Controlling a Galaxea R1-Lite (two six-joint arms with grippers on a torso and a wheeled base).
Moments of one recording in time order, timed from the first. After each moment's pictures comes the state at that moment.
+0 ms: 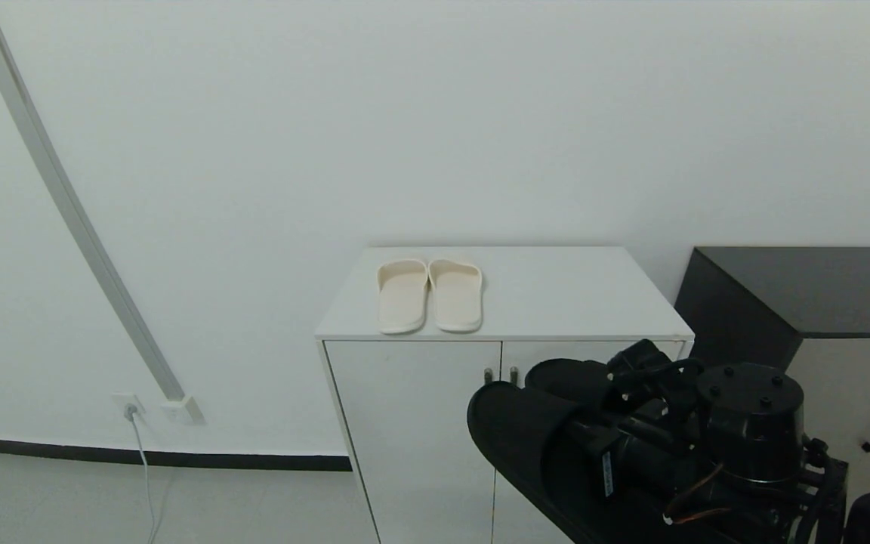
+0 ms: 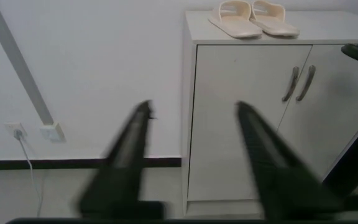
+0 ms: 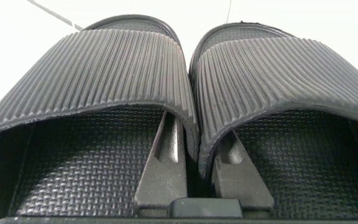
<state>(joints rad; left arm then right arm) 0.00 0.00 0.00 0.01 0.00 0.00 0.75 1.78 -0.44 -1.04 -0.11 0.10</state>
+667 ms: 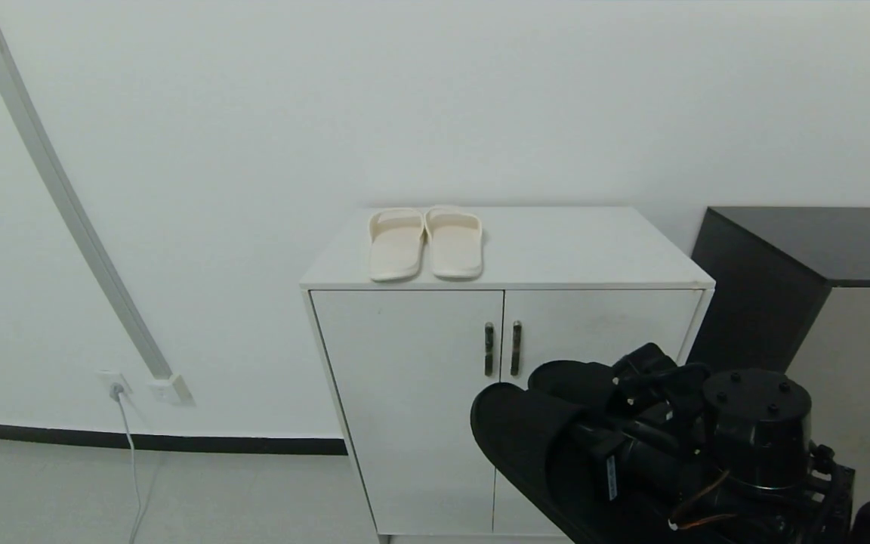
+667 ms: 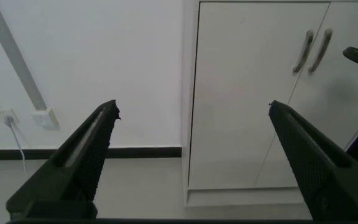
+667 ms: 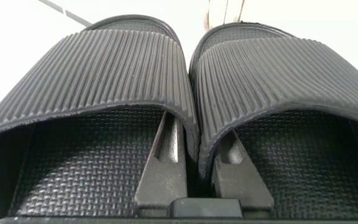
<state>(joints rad) 0.00 0.00 0.00 0.01 0.00 0.00 0.75 1.78 -0.42 -1.08 -0.12 0.10</state>
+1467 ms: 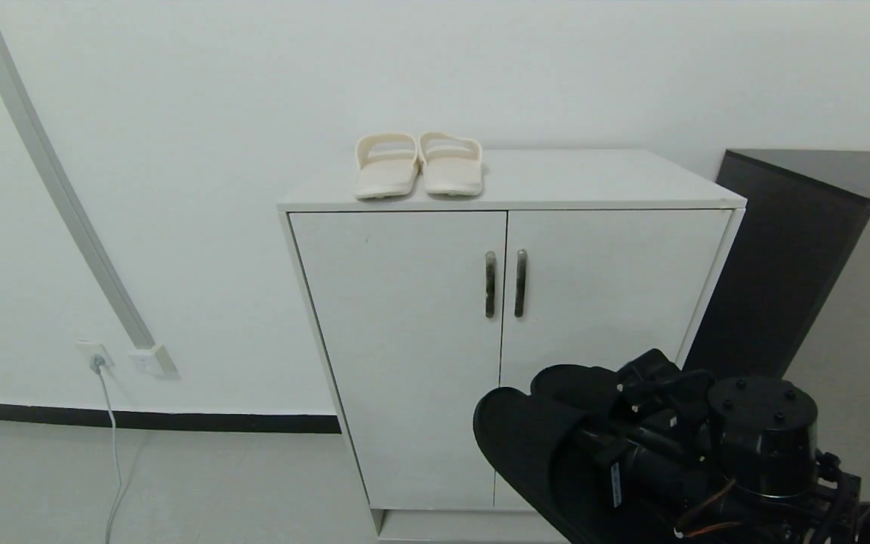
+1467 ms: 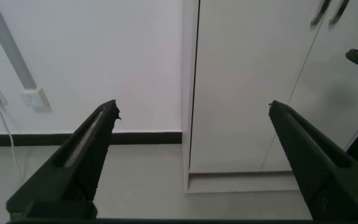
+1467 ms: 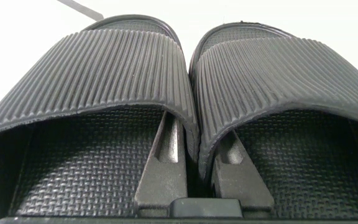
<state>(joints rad) 0.00 0.00 0.00 0.01 0.00 0.00 0.74 1.78 -0.39 -1.10 -0.12 0.10</state>
